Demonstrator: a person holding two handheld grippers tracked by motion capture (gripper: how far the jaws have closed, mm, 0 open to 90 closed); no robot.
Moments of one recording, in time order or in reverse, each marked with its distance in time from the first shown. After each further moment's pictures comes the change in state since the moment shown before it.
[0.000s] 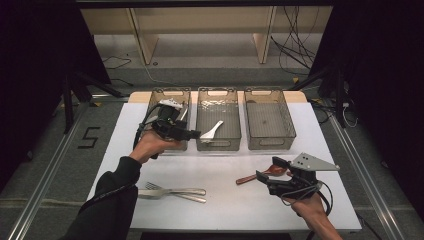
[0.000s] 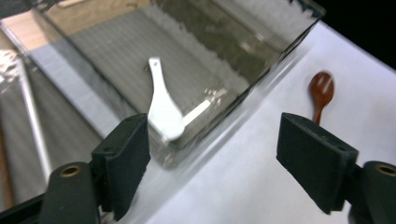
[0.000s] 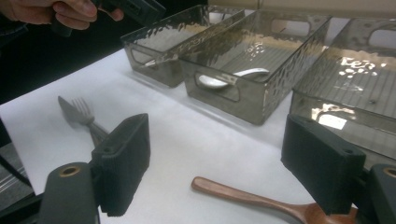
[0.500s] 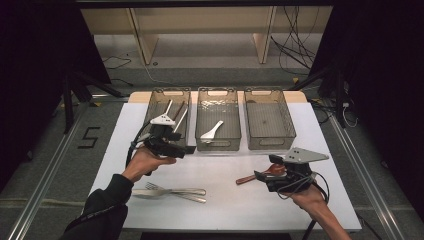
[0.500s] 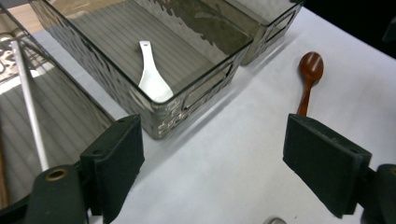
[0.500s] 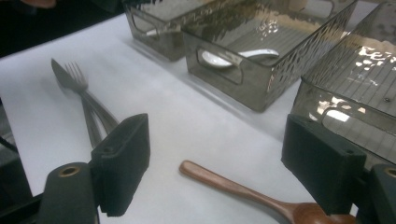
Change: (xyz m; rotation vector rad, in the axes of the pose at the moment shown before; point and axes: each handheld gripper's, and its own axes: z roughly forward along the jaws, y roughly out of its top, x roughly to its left) left arm -0.018 -0.042 -0.015 -0.051 -0.005 0.019; right arm -0.016 0.006 0.018 0.124 0.042 -0.097
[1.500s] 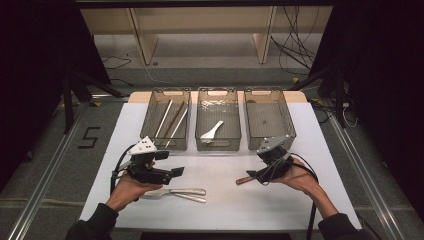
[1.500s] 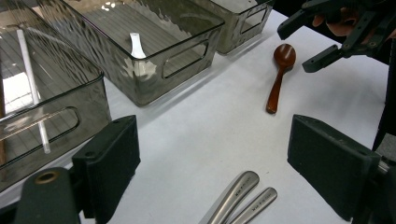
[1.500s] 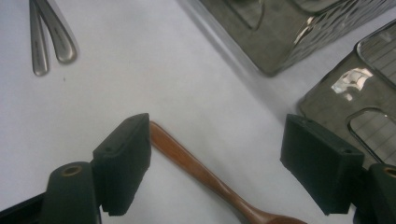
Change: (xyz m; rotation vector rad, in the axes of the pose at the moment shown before) left arm -0.022 -0.059 -0.038 -0.113 -0.020 0.022; right arm -0.024 0.017 0.063 0.347 0.056 -0.220
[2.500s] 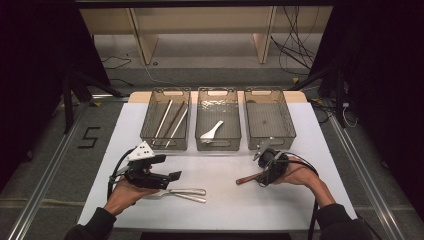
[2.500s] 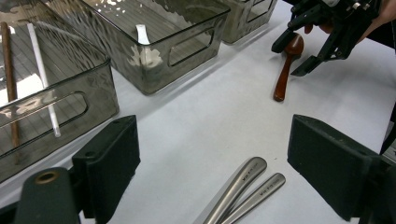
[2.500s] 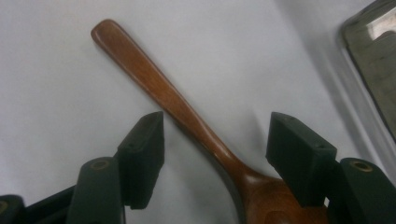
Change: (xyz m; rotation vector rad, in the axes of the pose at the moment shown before) left arm -0.001 -0.011 -0.002 0.011 0.028 0.022; right arm -0.017 -0.013 0.036 0.309 0.041 -0.132
